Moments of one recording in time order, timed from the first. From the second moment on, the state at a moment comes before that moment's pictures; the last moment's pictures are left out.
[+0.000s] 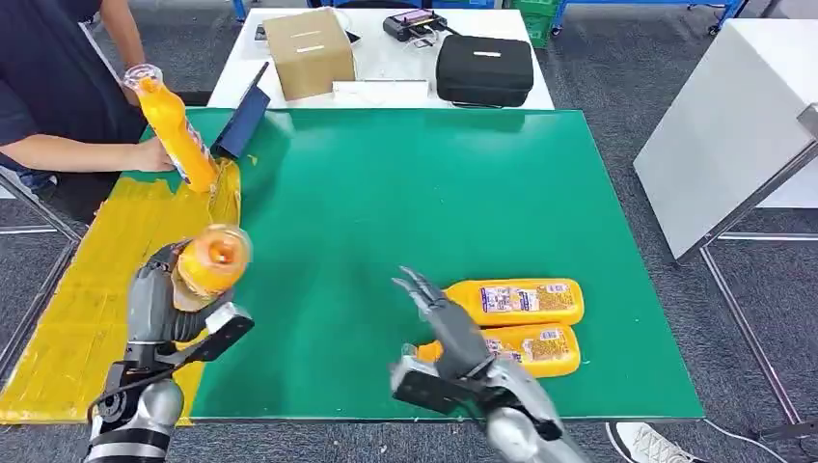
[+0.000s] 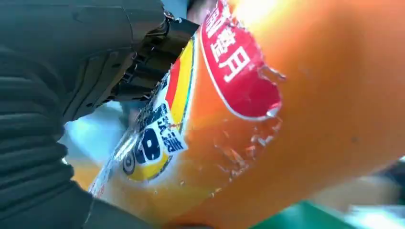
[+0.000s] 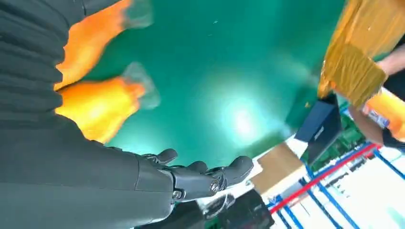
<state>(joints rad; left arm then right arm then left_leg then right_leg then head) -0.13 0.02 0.08 -1.32 -1.31 0.63 -0.25 -0.06 -0.08 0.53 -1.51 0.62 -0.07 -0.18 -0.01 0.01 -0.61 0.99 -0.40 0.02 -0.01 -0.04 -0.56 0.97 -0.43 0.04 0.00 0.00</state>
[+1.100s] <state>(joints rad) -0.12 0.23 -0.05 -1.10 -1.18 0.42 -0.41 0.29 -0.53 0.32 -1.95 0.51 0.05 -0.12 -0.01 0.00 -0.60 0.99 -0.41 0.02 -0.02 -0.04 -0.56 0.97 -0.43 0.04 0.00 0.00</state>
